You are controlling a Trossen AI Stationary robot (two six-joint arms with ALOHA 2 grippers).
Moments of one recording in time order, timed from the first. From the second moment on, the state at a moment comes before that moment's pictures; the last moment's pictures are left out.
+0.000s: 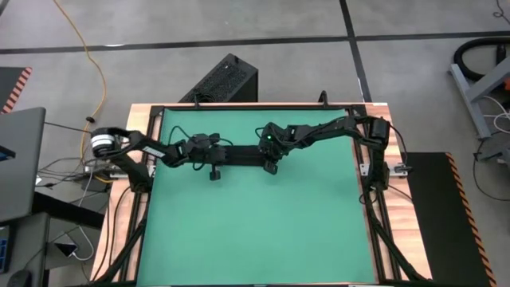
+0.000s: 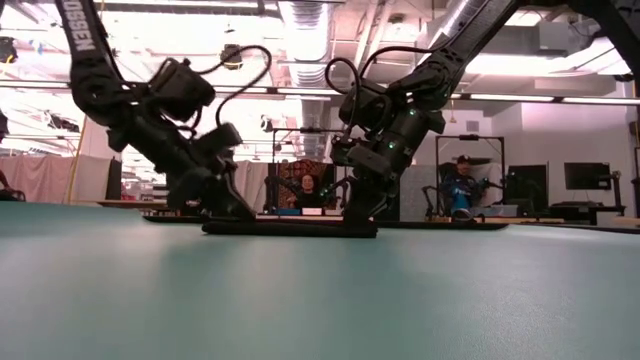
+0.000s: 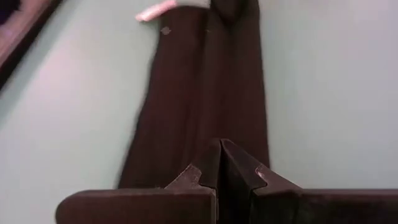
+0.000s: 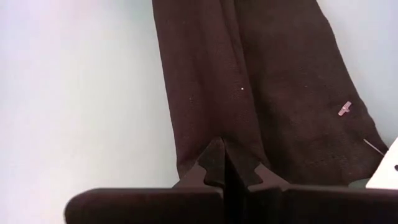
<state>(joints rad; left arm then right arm) 0.40 1.57 0.37 0.68 0.11 0.37 -0.31 1.96 1.12 -0.22 -0.18 0.00</state>
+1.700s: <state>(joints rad) 0.45 1.68 0.39 0.59 0.08 0.28 -0.22 1.85 1.12 -0.29 -0.09 -0.55</state>
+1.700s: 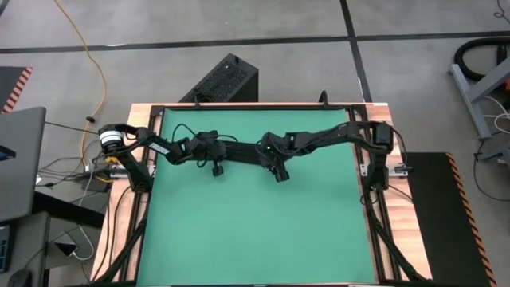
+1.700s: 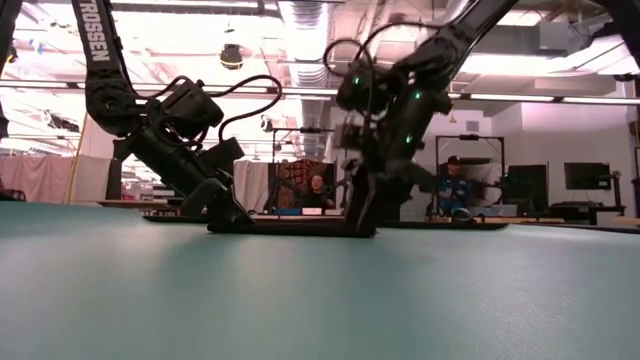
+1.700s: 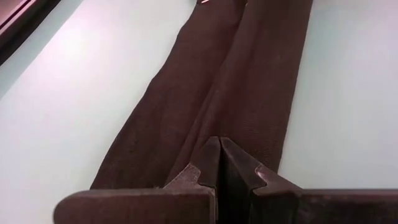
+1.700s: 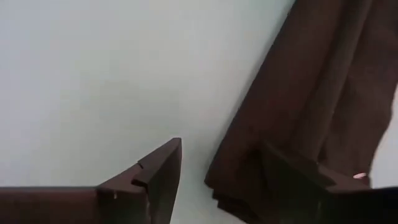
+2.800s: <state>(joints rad) 0.44 1.68 0.39 0.55 0.24 0.29 -0.20 1.80 1.12 -0.41 0.03 -0.18</state>
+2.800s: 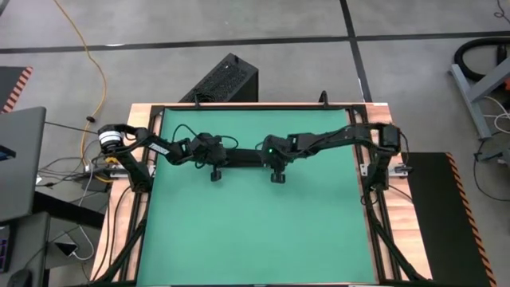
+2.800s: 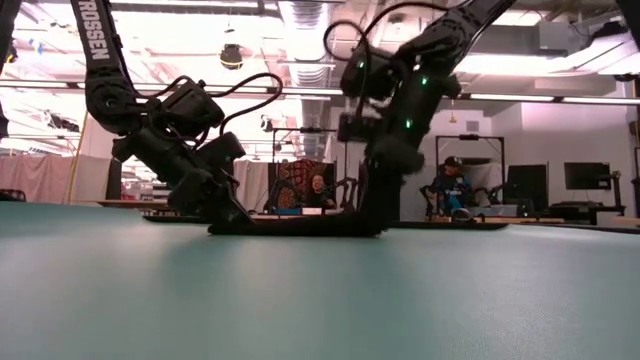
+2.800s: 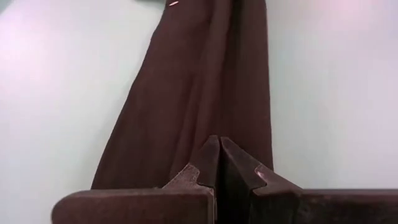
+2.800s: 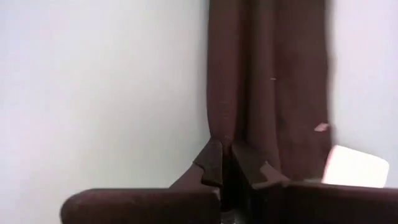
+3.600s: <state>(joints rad) 0.39 1.68 0.48 0.31 0.46 0.19 -0.44 1.82 1.21 -0.43 -0.34 0.23</state>
